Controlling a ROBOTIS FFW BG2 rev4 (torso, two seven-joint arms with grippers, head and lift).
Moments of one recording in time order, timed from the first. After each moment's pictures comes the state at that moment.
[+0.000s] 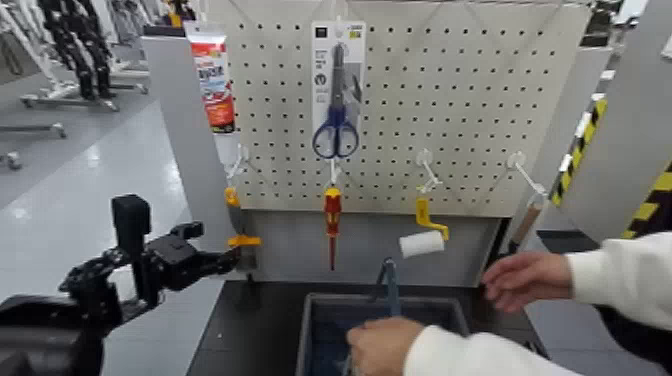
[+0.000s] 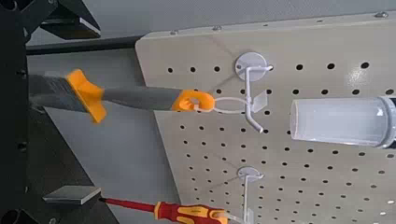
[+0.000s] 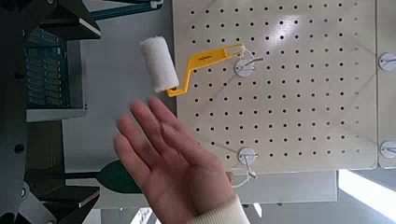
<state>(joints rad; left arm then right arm) -0.22 0.34 -0.02 -1.50 0.26 0.27 -0.66 0.39 -0.04 0.07 -1.68 -0.04 -0.38 -0.14</state>
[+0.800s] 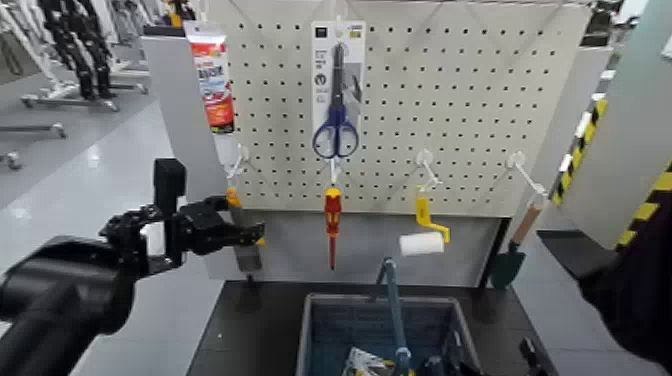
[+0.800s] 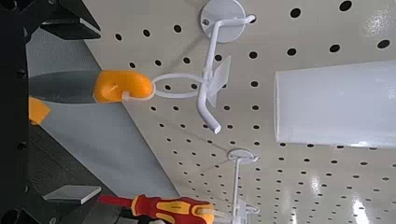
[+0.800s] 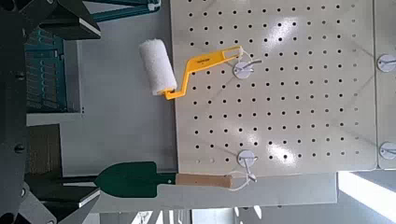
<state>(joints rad) -0.49 0.37 -0.21 -1.24 0.28 0.23 -0.77 0.38 -0.04 0.08 -1.67 -0.04 -0.38 -0.13</state>
